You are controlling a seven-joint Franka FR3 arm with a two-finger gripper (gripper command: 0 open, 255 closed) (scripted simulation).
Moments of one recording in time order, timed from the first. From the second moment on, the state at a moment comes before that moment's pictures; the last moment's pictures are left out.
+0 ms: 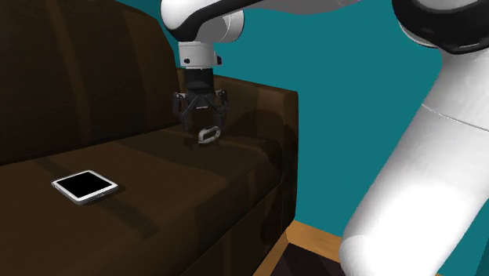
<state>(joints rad) -0.19 -0.28 0.04 -1.99 -0.04 1.72 0.46</state>
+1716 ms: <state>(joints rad) -0.26 -0.03 -0.01 -1.81 -0.03 1.81 0.64</state>
